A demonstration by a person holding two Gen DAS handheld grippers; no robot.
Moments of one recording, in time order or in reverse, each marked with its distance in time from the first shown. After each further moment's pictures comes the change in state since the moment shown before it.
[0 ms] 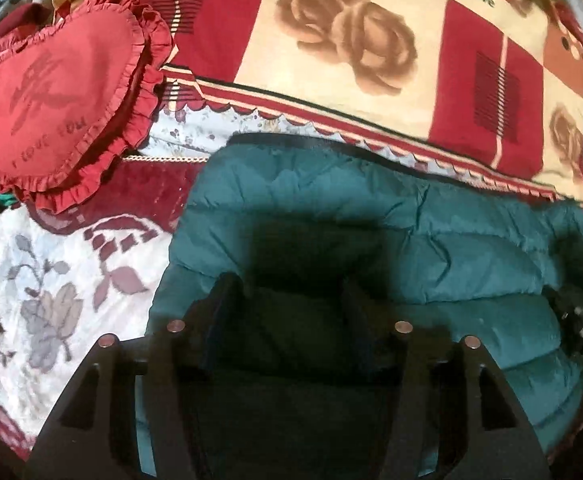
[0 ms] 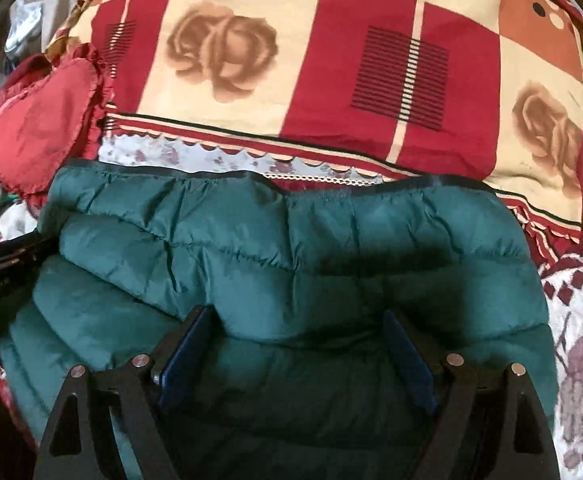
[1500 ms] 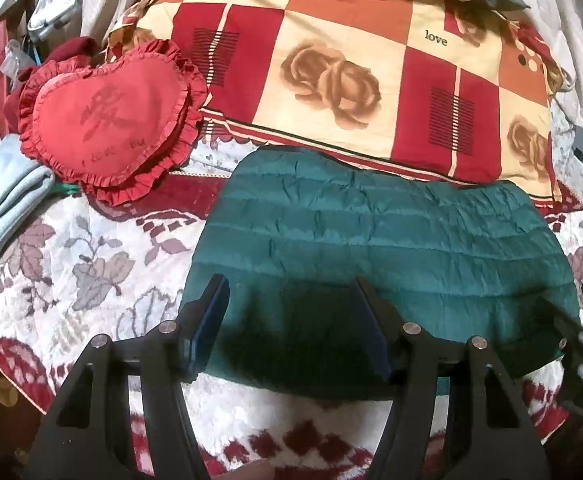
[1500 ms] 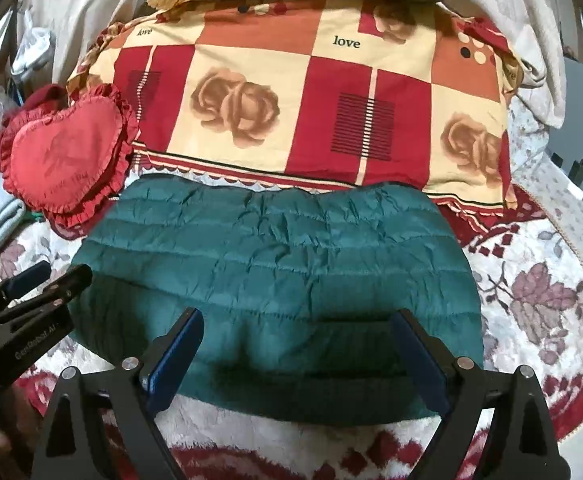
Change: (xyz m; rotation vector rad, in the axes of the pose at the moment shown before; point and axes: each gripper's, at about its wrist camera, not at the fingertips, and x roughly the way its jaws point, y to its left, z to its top) left arm -0.131 -0.024 -0.082 -0.011 -0.165 0.050; right arm -0.151 0.079 -0.076 0.079 -0.154 -0.102
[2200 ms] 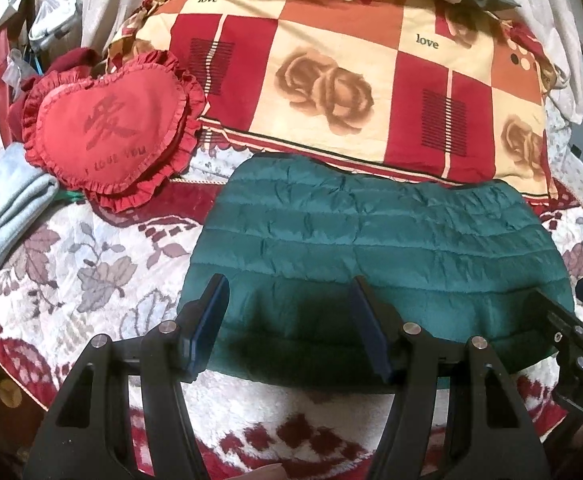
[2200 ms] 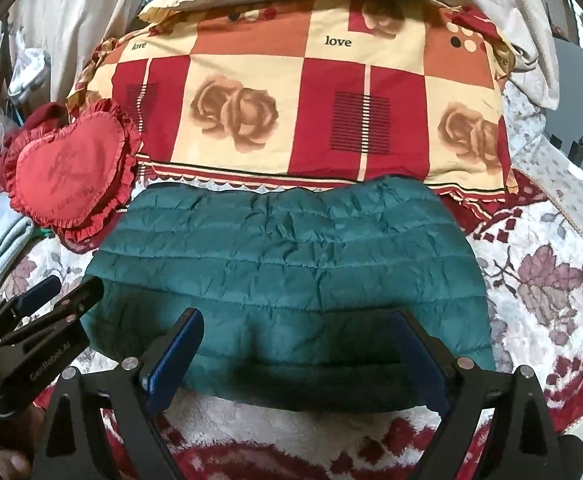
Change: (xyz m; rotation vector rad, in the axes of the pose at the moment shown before) left arm -0.015 -0.014 -0.003 0.032 -0.031 0.019; right arm -0.009 -0.009 -0.001 0.074 -0.020 0.015
